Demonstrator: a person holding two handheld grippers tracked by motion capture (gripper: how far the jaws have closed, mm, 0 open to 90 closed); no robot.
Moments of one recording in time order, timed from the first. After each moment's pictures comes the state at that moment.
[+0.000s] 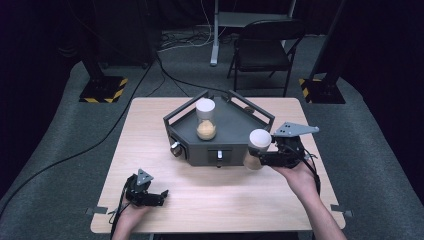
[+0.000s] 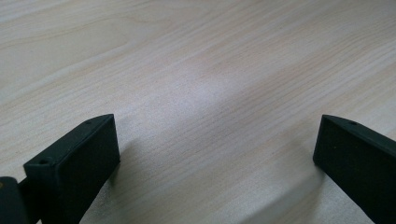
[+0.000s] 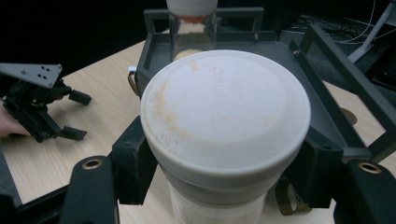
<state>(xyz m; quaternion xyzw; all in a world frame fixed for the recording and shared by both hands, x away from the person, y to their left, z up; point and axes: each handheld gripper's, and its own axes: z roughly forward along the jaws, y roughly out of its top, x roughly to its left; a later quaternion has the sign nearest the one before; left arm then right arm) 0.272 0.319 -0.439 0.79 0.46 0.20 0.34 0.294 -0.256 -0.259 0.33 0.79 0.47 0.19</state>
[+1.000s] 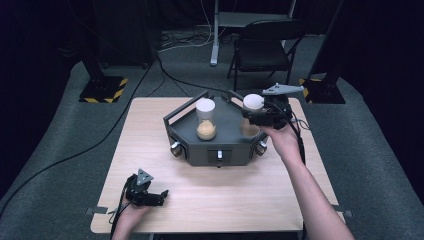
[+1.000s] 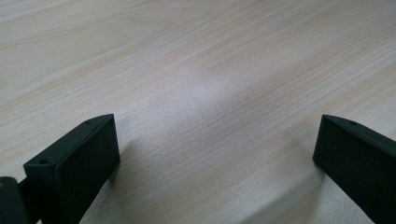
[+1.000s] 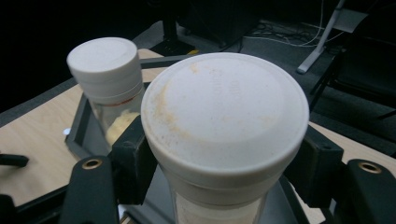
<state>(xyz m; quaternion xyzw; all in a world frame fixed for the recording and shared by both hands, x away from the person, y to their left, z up) 0.272 0.319 -0.439 0.79 0.46 0.20 0.34 0.362 -0.212 -0.221 0.39 0.77 0.46 0.24</state>
